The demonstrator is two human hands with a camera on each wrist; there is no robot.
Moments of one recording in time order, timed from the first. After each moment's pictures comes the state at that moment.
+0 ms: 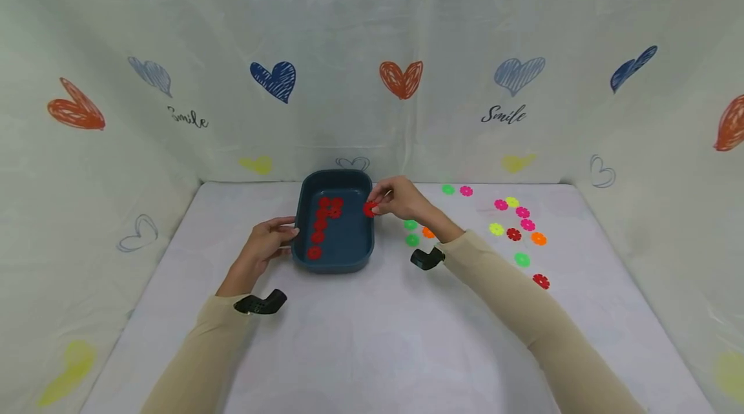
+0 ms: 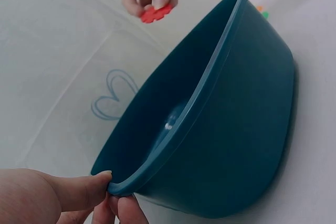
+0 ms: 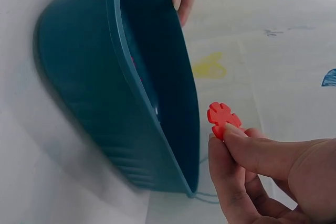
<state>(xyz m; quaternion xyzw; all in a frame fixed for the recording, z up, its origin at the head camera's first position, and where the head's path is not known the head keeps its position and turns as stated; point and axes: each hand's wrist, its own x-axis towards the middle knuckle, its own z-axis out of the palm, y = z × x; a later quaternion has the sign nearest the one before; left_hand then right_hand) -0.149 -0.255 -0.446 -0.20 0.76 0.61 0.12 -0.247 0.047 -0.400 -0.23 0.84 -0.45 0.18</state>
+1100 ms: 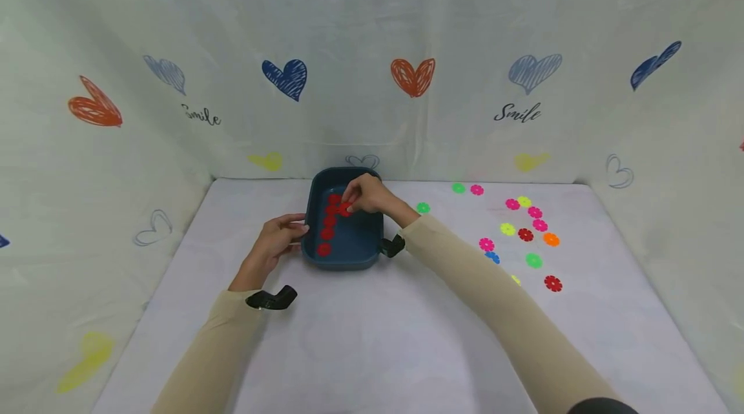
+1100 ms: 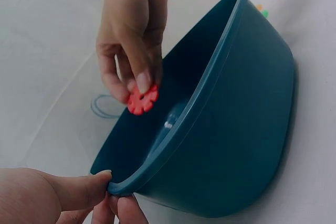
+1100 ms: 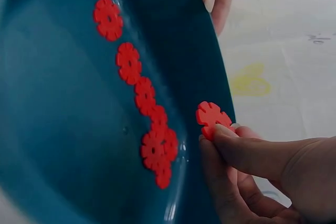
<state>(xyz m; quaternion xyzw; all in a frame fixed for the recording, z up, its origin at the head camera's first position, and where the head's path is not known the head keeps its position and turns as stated) -0.149 -0.254 -0.445 -0.22 0.75 0.61 0.11 -0.266 -0.035 -0.414 -0.26 0.87 -0.37 0.20</state>
